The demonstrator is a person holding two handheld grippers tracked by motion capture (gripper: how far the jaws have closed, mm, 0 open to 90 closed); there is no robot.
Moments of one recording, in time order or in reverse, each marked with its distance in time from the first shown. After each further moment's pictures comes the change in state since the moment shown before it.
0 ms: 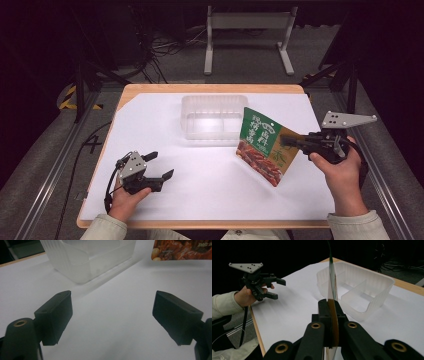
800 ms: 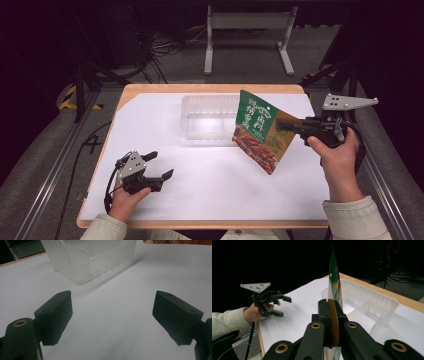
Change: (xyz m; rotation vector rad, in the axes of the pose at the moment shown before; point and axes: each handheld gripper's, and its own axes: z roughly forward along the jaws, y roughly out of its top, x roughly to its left) left arm 0.001 0.000 -0.001 -0.002 0.004 -0.002; right arm -0.007 0.036 0.006 -0.082 0.055 0.006
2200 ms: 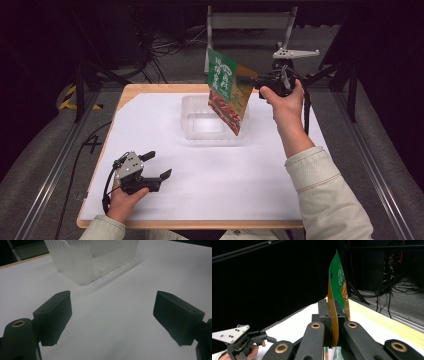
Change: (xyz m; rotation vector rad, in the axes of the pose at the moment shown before) left arm 0.001 -0.002 -0.004 -0.018 0.004 -0.013; right arm -0.045 0.075 0.114 -0.075 0.025 0.050
